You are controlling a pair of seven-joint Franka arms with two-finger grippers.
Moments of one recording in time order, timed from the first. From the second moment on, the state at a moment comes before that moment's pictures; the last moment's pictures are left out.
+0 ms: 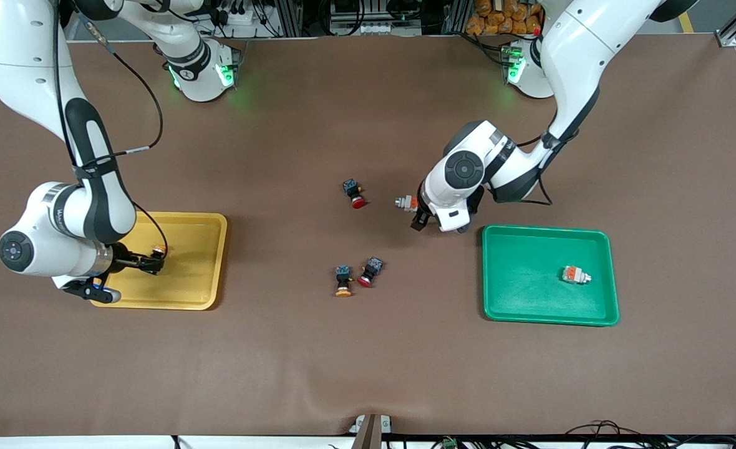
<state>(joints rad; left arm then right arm) -0.10 0.58 -0.59 -1.96 0.16 2.36 -1.87 0.05 0.57 -0.17 -1.76 0.18 2.10 0.06</state>
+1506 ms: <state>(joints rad) -0.14 0.58 -0.58 -1.97 0.28 2.46 -1.83 0.41 0.53 -0.14 -1.57 0.27 2.02 0.51</state>
